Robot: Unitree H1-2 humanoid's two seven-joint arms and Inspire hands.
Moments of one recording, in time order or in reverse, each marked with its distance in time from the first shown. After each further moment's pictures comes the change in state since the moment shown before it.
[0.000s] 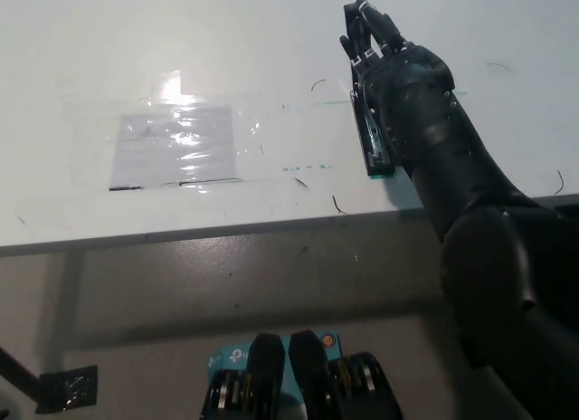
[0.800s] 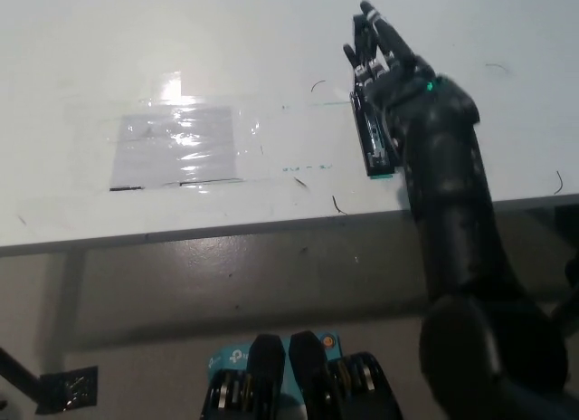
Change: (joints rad) left_arm -0.022 0.016 -0.004 0.008 0.001 -0.001 0.000; right_arm 0.185 0.065 0.013 -0.432 0.063 0.245 -0.058
